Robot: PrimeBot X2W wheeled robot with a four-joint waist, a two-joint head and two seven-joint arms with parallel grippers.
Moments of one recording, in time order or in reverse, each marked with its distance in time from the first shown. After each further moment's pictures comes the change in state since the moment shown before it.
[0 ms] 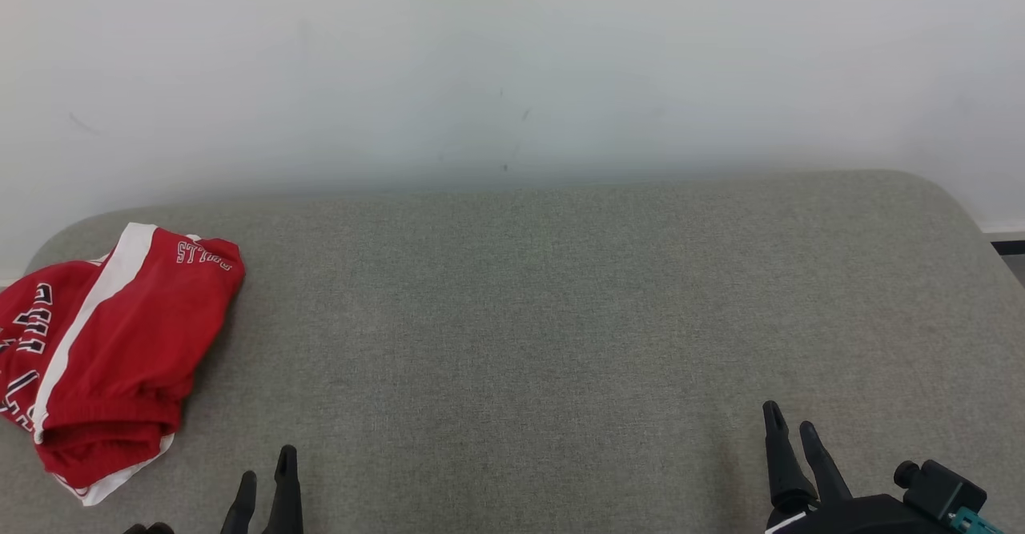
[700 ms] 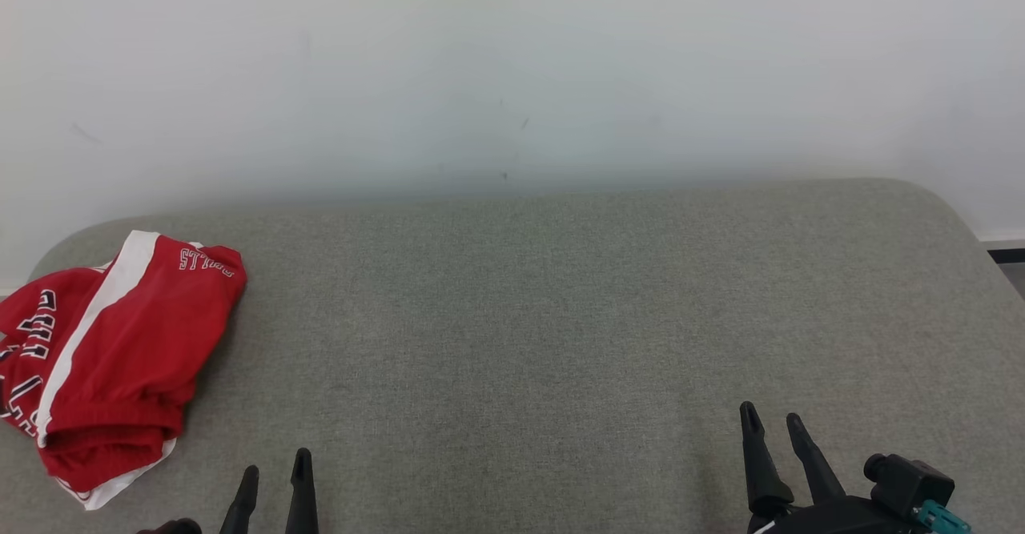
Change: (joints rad) left arm 0.009 0.002 -0.023 -0.003 0.252 0.010 -0.057; right arm -0.015 -0.001 0.034 0.030 -0.223 0.000 -0.056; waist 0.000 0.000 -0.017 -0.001
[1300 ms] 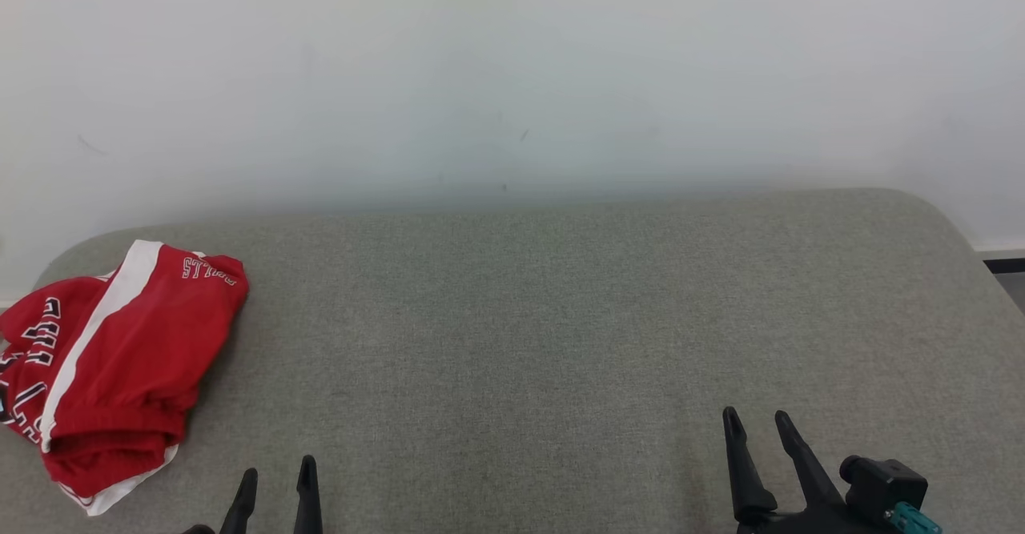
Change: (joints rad) left arm 0.018 0.002 -0.011 -0.007 0.160 0.015 -0.044; right arm -0.001 -0.001 0.026 0.015 -0.164 0.000 -0.044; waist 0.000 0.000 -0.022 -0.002
